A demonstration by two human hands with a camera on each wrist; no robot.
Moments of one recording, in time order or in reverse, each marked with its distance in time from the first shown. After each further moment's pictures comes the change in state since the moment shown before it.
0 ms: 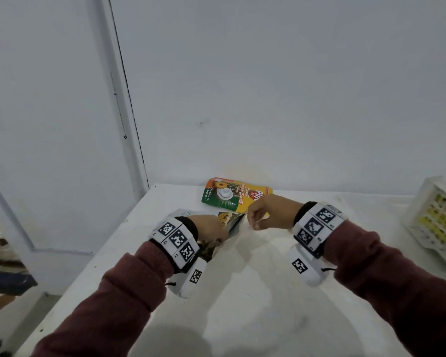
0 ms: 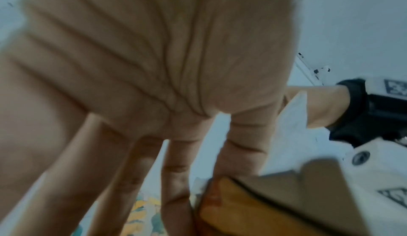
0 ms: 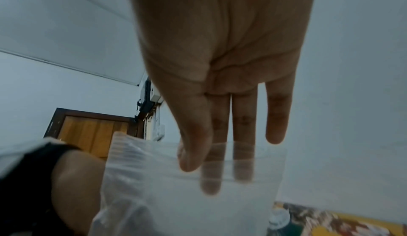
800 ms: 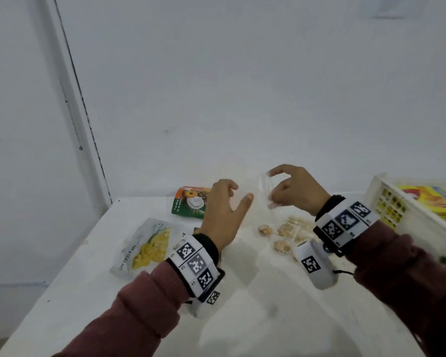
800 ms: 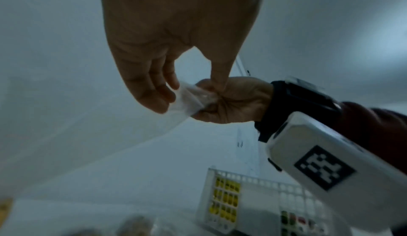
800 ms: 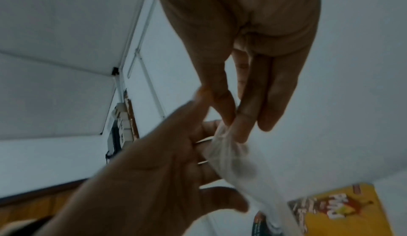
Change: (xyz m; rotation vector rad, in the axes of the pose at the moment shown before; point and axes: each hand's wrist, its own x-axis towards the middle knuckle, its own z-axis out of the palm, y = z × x) left_hand 0.004 0.070 0.016 -0.734 0.861 0.617; right_hand -0.068 0.005 -0.046 0.546 0.642 0.366
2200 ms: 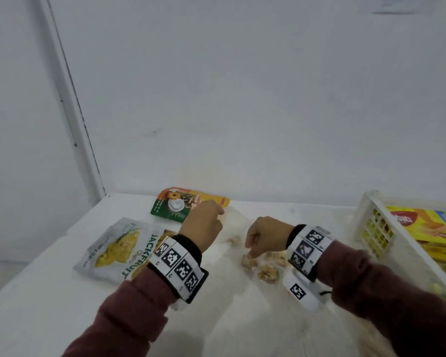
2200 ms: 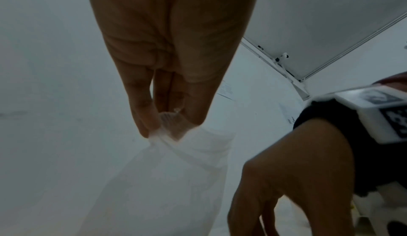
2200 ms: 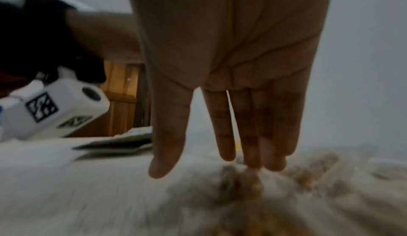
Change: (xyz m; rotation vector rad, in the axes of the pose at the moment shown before) left_hand 0.023 0.010 0.056 0.717 -0.277 -0.159; right_hand 0.031 0.085 -0.025 -0.678 -0.647 -0.119
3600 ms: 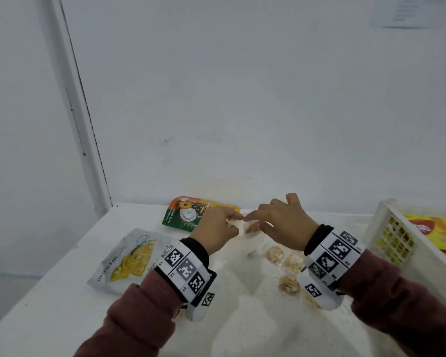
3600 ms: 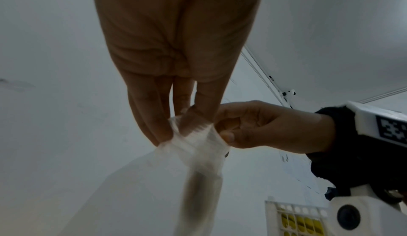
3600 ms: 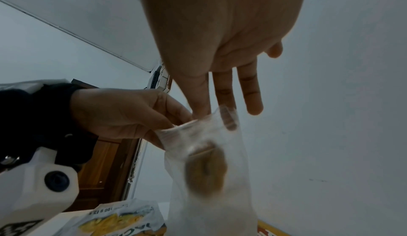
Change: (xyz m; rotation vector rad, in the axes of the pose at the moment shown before) left_hand 0.006 -0.020 -0.022 -0.372 -0.038 0.020; right_hand -0.004 -0.037 -0.019 -0.565 0.583 -0.217
